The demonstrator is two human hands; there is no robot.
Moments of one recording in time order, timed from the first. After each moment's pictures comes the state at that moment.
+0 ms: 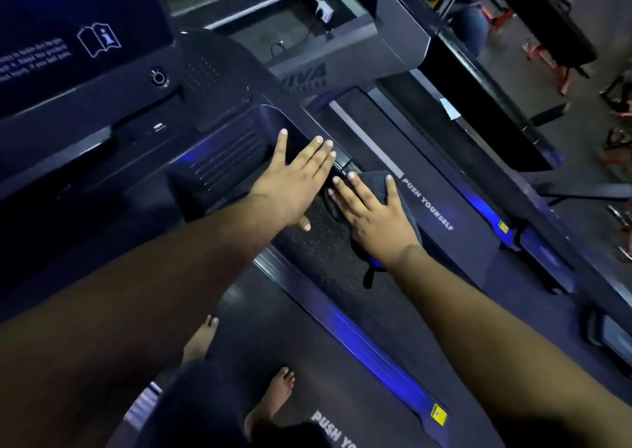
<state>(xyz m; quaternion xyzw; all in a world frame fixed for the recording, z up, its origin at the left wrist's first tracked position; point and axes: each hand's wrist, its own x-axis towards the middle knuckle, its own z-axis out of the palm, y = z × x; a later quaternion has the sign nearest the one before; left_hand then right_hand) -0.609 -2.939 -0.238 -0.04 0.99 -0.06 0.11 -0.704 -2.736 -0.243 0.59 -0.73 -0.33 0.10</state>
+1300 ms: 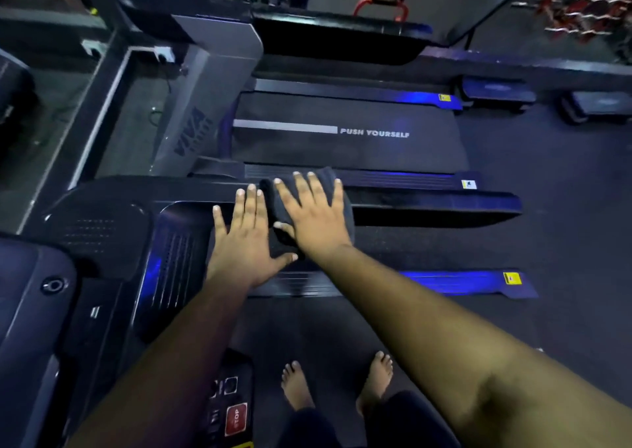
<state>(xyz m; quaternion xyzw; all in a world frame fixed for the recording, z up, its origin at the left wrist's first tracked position) -0.618 -2.940 -0.244 0.05 0.99 0.05 0.07 -0.663 -2.792 -0.262 0.16 -0.99 -0.04 0.03</state>
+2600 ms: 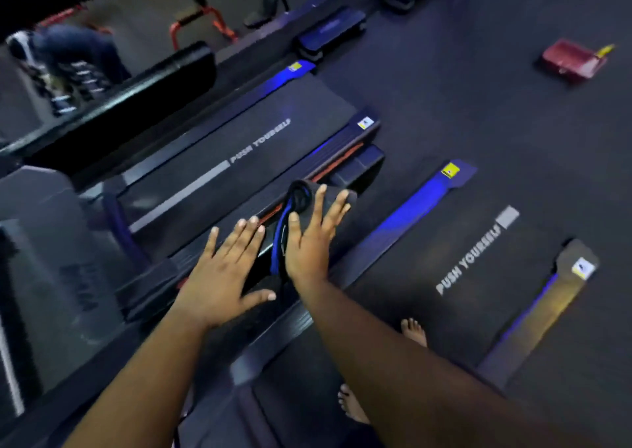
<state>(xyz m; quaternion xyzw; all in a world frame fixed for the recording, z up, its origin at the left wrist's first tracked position) -0.738 -2.807 -0.233 0.53 0.84 -0.10 0.08 -0.674 -2.653 -0.289 -0.41 -0.71 0.49 0.29</state>
